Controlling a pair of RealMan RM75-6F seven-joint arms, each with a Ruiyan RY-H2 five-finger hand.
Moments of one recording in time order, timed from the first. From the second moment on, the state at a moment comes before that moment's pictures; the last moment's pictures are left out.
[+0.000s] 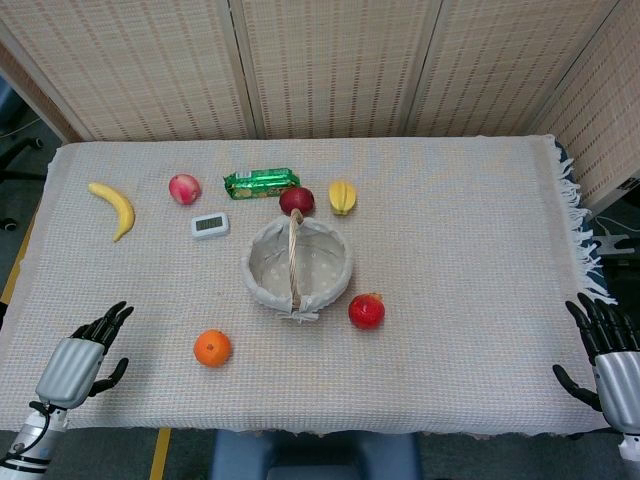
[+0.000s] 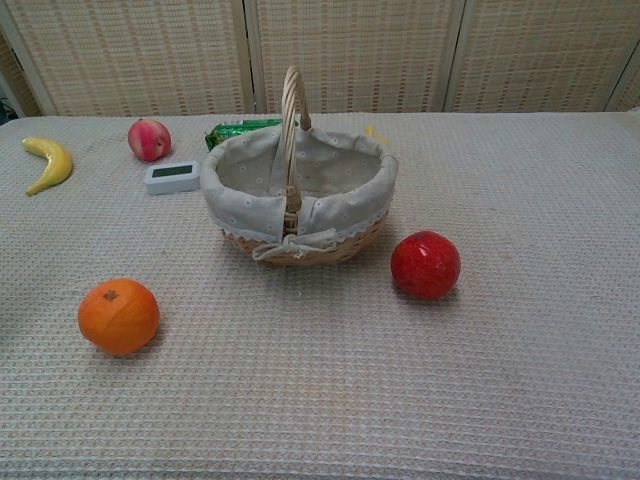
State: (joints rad) left arm -0.18 -1.18 0.04 -1.60 1.61 1.40 0.09; right arm -0.03 -1.07 0.00 -1.60 -1.65 1.66 -0.01
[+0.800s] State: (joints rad) left arm -0.22 -1.18 0.06 -1.63 1.66 1.34 0.15; right arm -0.02 -1.09 0.00 -1.59 -1.67 1.64 -0.02
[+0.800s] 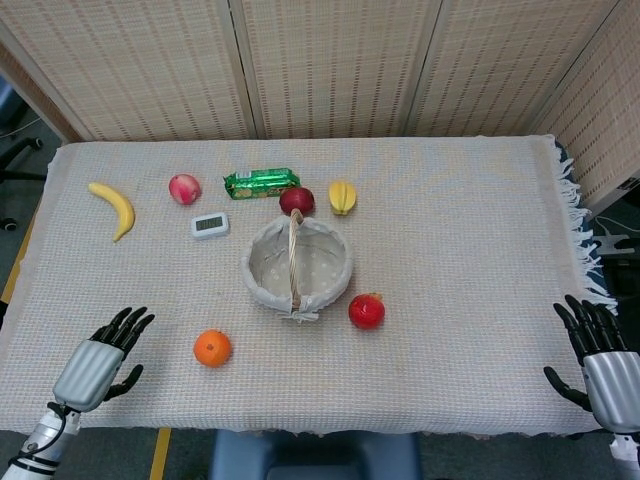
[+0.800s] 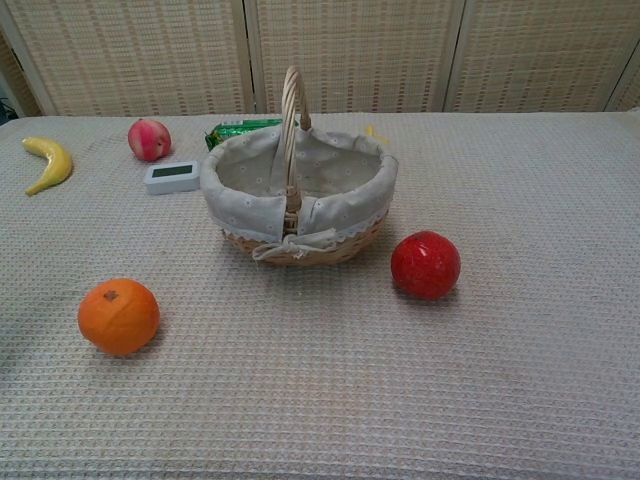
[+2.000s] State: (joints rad) left arm -0.40 -1.37 -0.04 -1.85 1.42 1.10 0.42; right arm -0.01 -1.07 0.00 -1.59 -1.67 1.61 0.01
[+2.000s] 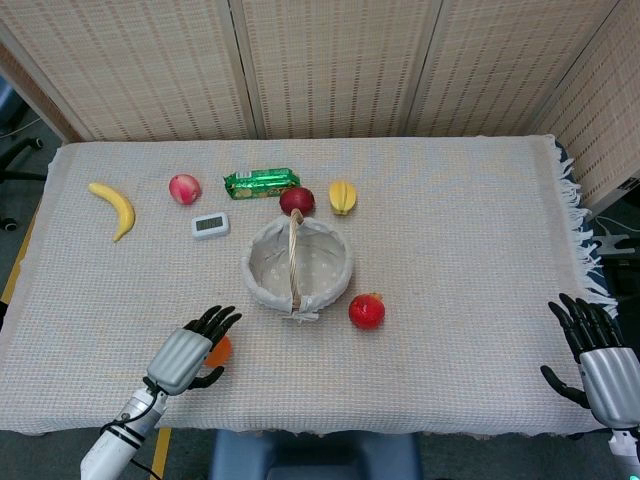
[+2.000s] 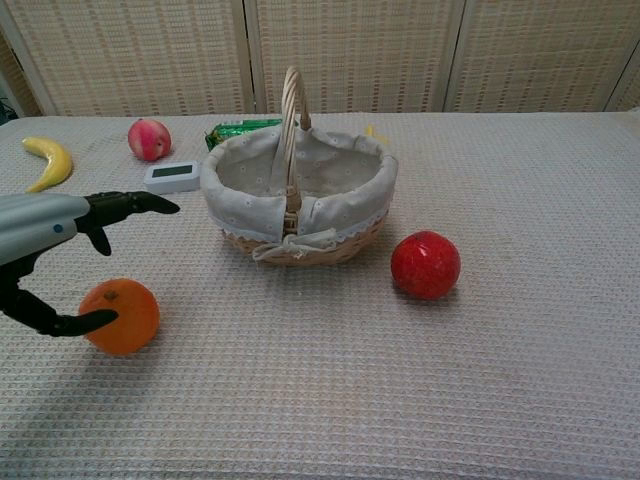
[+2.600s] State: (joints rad) left arm -0.44 -1.44 -0.02 -1.75 1.30 1.02 0.39; right arm 0.00 -1.08 0.00 -1.59 -1.66 1.60 0.00
